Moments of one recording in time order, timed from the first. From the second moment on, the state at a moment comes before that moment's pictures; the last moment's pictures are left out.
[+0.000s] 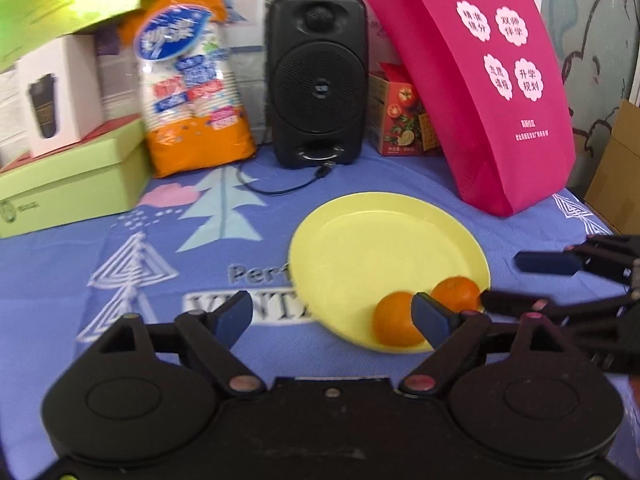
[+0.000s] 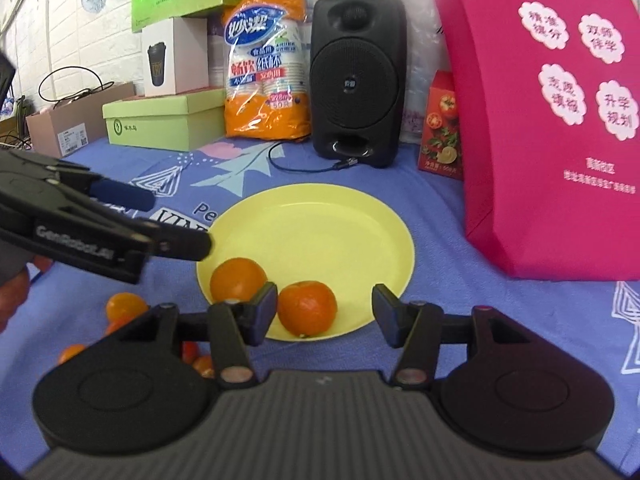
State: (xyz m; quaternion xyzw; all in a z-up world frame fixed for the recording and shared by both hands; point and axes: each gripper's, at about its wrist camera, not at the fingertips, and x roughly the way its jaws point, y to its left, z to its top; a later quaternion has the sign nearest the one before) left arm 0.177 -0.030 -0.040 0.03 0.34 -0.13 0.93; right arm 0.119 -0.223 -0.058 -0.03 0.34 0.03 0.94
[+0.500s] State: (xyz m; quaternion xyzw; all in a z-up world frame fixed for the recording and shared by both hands) left arm 0.075 0.004 -0.049 0.03 0.34 -0.12 0.93; right arm 0.040 -0.207 -0.037 -0.06 0.33 0.06 0.94
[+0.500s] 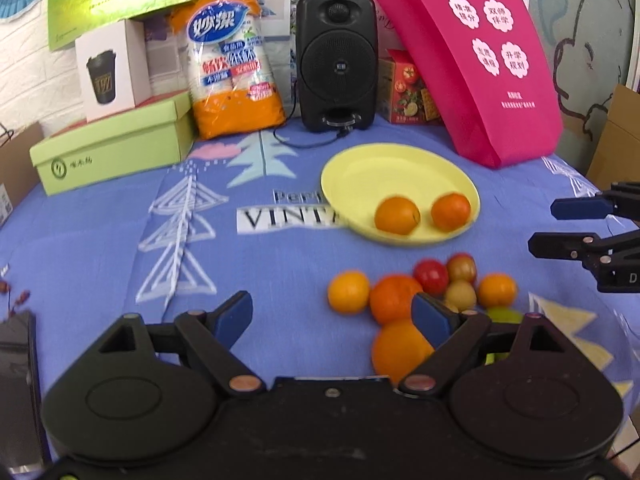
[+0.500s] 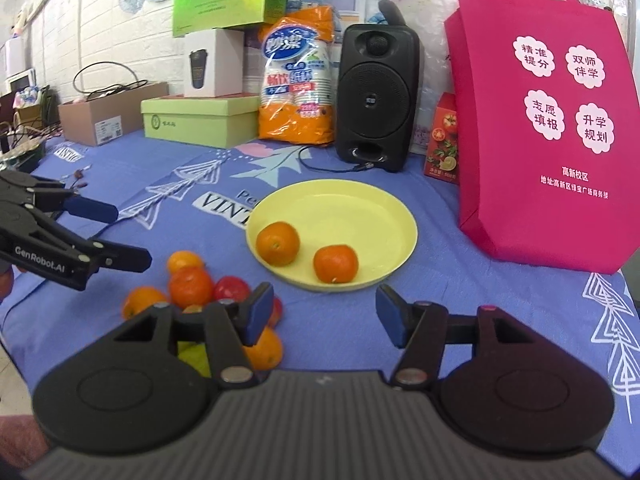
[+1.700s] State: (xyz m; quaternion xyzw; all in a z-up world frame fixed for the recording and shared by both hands) left arm 0.064 -0.018 -0.096 0.07 0.36 -0.15 0.92; right arm 0.018 -0.163 -0.089 -0.05 0.39 0.13 0.91
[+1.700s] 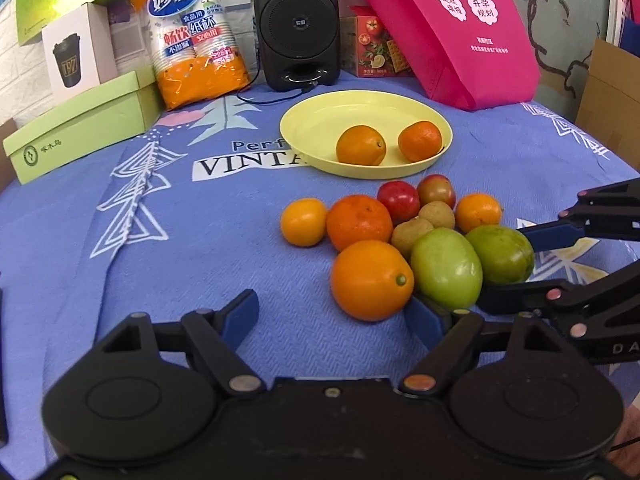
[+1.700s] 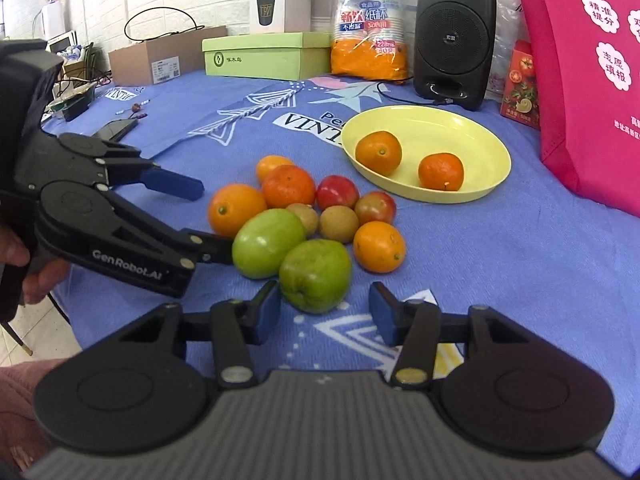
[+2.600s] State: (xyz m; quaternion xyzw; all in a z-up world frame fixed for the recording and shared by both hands) left arm 0.056 -0.019 -0.091 0.04 0.36 -0.18 0.91; right arm 0.019 -0.161 -0.090 -0.05 0.38 0.14 0.91
